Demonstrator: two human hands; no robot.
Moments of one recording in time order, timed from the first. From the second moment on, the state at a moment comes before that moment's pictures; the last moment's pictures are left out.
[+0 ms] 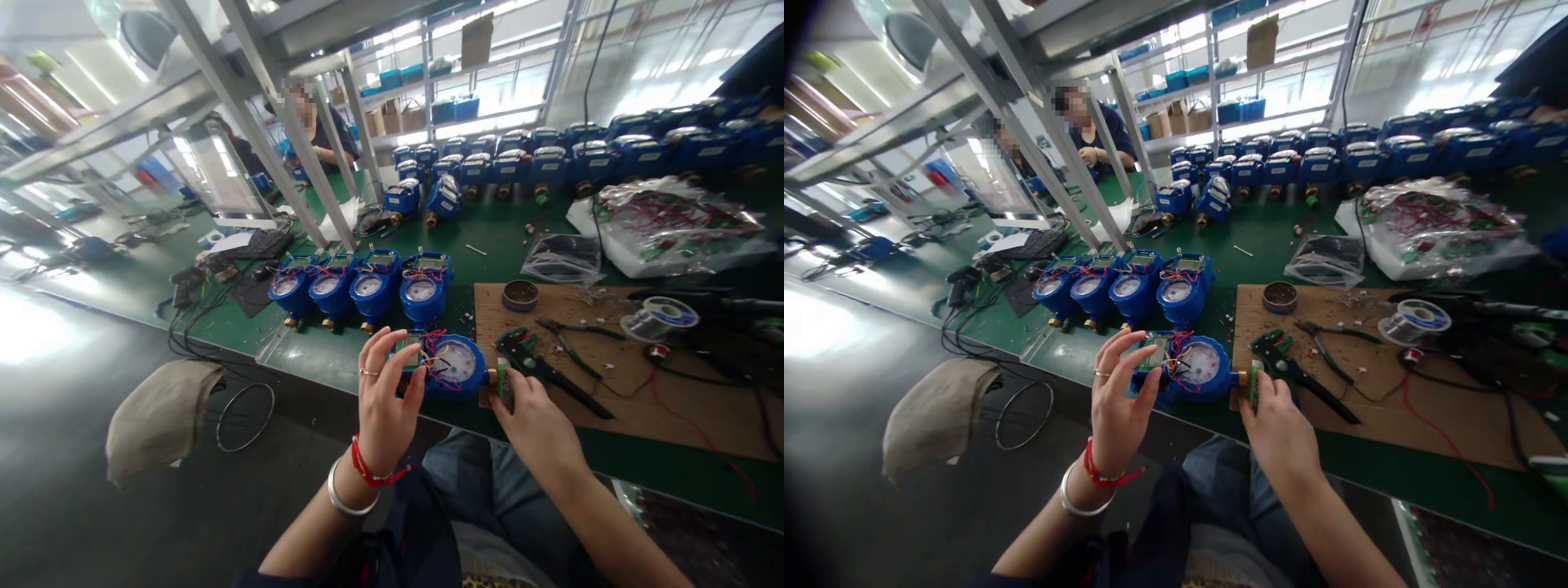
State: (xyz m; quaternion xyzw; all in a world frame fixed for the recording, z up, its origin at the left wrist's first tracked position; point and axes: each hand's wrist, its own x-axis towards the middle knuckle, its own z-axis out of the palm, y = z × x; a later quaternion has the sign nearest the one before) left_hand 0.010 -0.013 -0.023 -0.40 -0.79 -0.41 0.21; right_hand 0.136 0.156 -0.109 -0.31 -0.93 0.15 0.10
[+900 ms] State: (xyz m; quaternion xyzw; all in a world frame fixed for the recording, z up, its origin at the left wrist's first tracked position) left_hand 0.031 -0.048 -0.014 -0.36 -0.82 -0.40 0.20; right_hand 0.199 0.161 -0.070 -0.24 -0.50 0.83 0.03
